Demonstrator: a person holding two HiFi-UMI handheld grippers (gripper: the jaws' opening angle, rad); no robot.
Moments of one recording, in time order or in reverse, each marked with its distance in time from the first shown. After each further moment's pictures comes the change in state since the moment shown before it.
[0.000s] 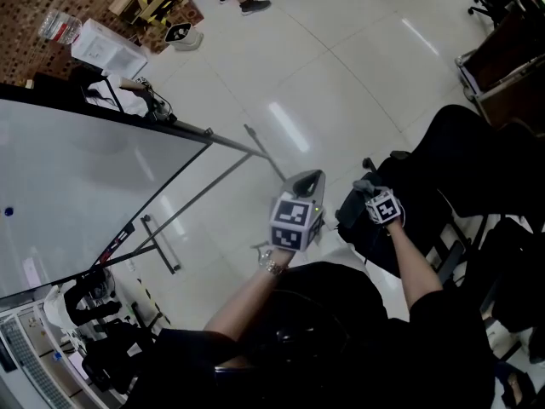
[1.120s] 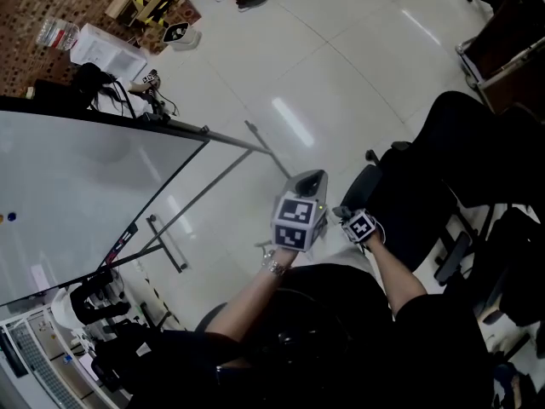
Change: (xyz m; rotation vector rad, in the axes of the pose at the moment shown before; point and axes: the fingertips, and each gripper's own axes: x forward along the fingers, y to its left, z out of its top) left arm 0.006 -0.016 -0.018 0.020 0.067 0.000; right arm 0.043 0.139 -0.067 -0.026 0.161 0.215
